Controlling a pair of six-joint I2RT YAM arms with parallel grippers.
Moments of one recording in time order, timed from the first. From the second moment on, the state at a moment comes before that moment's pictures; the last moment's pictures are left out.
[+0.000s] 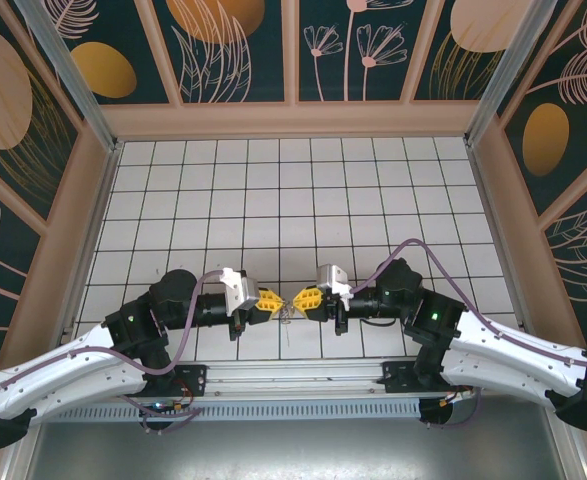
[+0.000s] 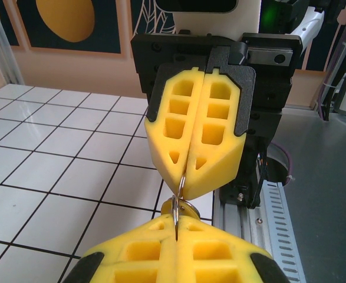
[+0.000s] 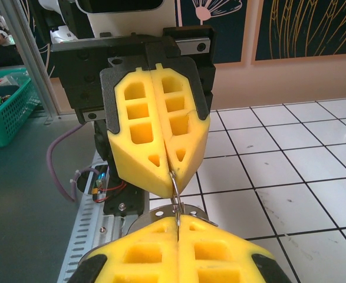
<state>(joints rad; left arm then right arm) -1.07 0.64 0.58 -0.14 0.35 0.01 1.09 0.74 0.58 -0.01 -0.44 -0.05</state>
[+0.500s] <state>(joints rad) -1.07 0.64 0.58 -0.14 0.35 0.01 1.09 0.73 0.58 -0.01 -0.42 -0.05</state>
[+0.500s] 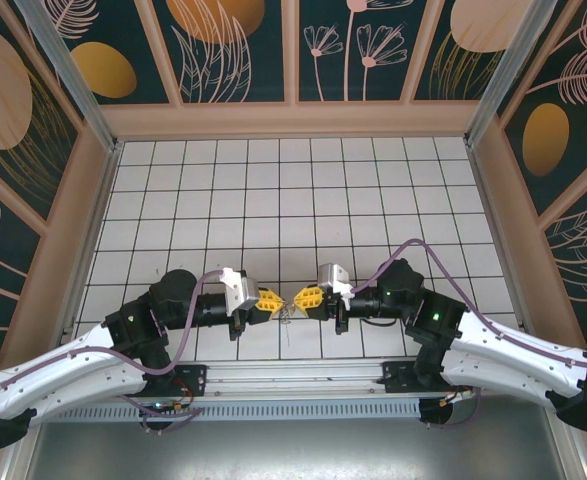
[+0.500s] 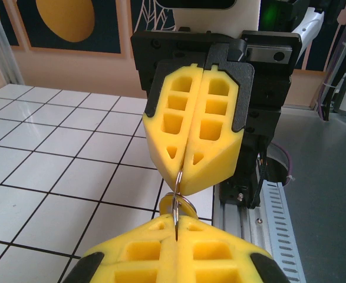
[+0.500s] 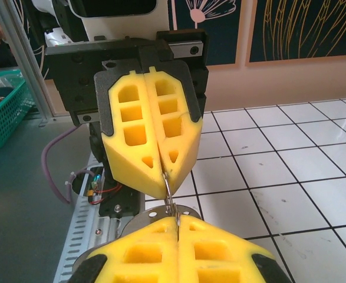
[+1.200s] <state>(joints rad) -1.07 0.64 0.58 -0.14 0.35 0.01 1.09 0.73 0.58 -0.01 -0.43 -0.05</state>
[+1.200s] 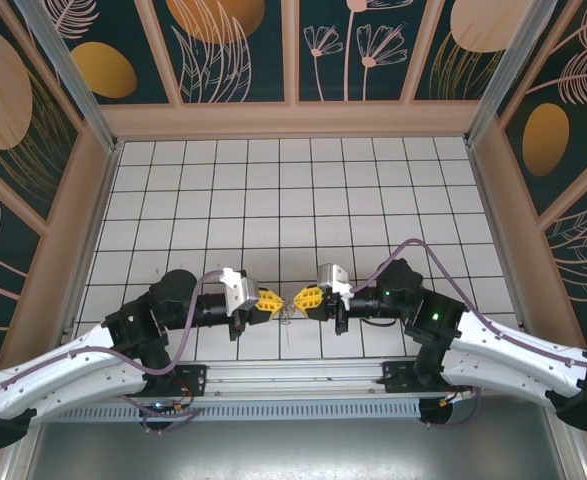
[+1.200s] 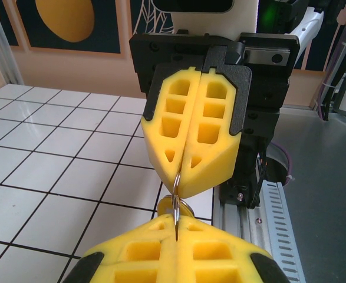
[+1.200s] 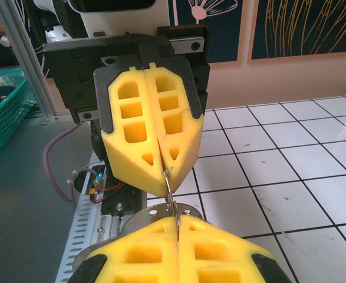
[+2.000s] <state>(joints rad) -1.07 0.64 0.58 -0.14 0.35 0.01 1.09 0.76 0.58 0.01 -0.45 -0.05</state>
